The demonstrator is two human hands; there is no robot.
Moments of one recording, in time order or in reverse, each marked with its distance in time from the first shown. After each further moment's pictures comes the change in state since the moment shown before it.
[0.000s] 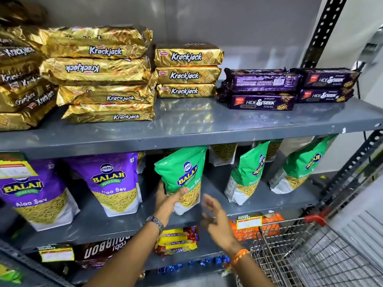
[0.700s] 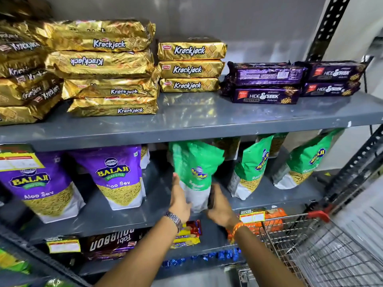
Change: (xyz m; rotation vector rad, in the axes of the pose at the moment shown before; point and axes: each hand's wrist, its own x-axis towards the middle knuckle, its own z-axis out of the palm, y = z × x) left_hand -0.020 0.014 0.042 -0.353 0.052 -0.314; right_hand 0.043 0.000 -0.006 -0.234 -0.024 0.022
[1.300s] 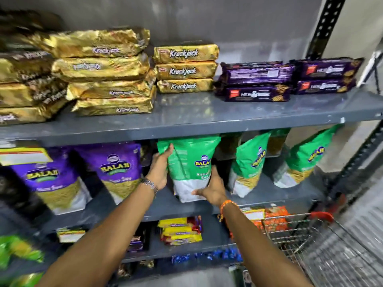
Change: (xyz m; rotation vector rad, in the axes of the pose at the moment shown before) left_hand -0.003 0.084 0.016 0.206 -0.133 0.318; right_hand 0.036 -0.013 -0.014 -0.035 0.162 -0.132
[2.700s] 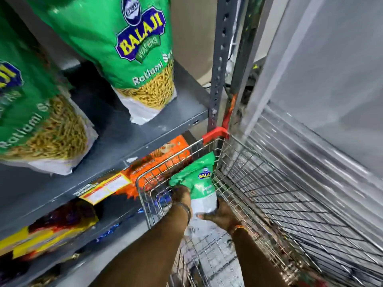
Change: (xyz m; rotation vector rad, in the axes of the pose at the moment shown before) left_hand -0.064 -0.508 0.296 0.414 0.212 -0.843; right_hand -0.198 0.486 -0.221 0.266 0.105 0.814
